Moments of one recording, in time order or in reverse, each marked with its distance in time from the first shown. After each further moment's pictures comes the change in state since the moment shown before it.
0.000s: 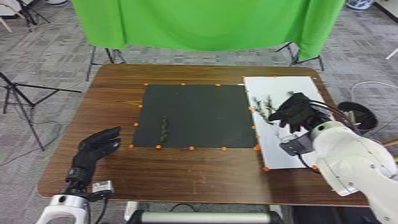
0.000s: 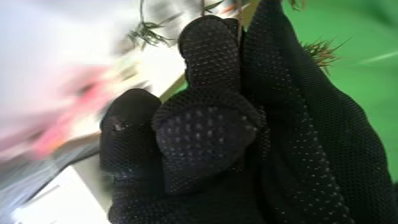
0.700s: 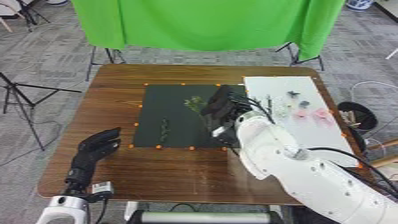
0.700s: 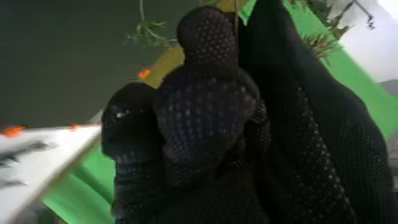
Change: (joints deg) left arm 0.7 0.1 -0.2 -0.5 -0.1 0.0 -0.1; right arm 26.8 -19.6 -31.3 12.4 -10.0 1.8 1.0
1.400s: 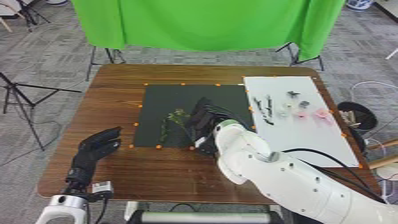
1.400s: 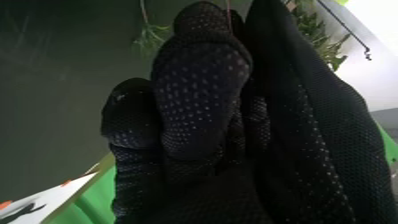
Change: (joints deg) left arm -0.2 0.4 0.1 0.1 0.0 -0.1 -0.2; right arm 3.4 -6.6 -7.3 6.7 2.4 0.6 1.2
